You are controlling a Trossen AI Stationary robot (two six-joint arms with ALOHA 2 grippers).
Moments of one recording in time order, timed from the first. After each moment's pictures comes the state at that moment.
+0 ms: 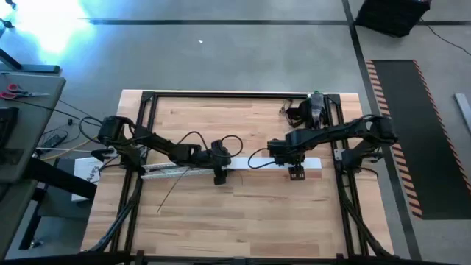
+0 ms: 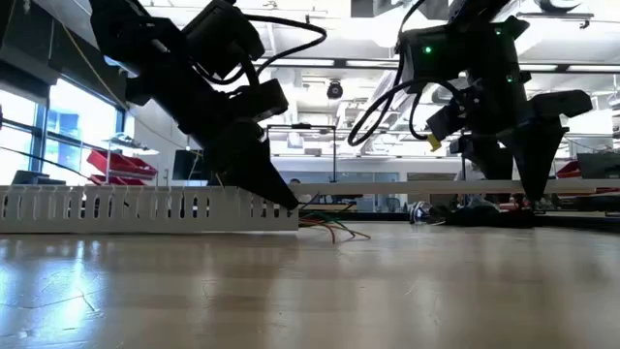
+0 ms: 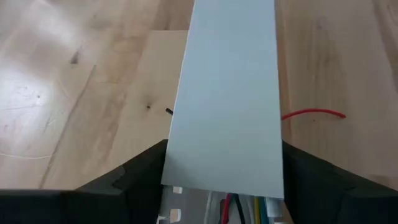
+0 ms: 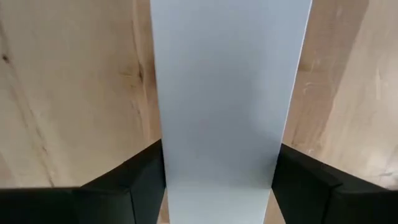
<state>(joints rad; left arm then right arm) -0.08 1.73 0.75 0.25 -0.21 -0.06 -0.03 1.60 0.98 -1.04 -0.02 -0.07</state>
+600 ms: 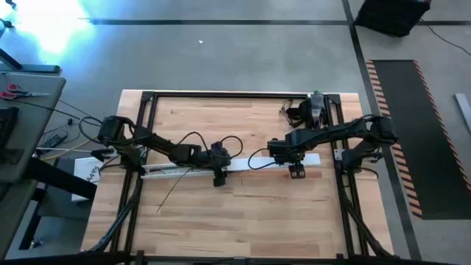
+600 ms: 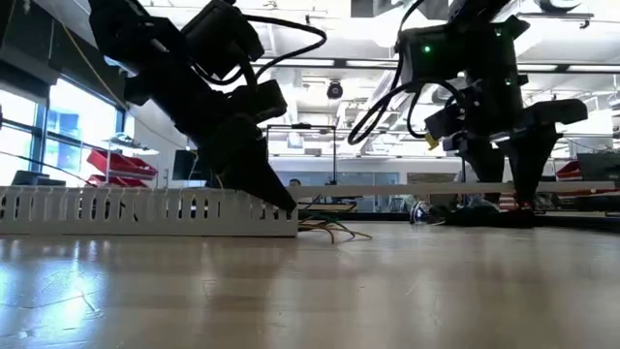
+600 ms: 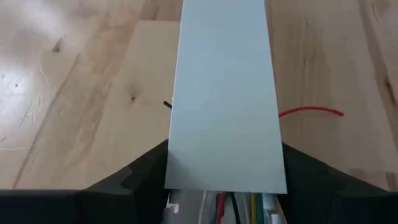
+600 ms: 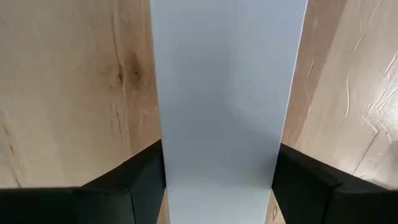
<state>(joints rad) -0.08 1.73 0.75 0.23 -0.19 -0.10 -0.03 1.60 0.98 -1.02 0.03 -0.11</state>
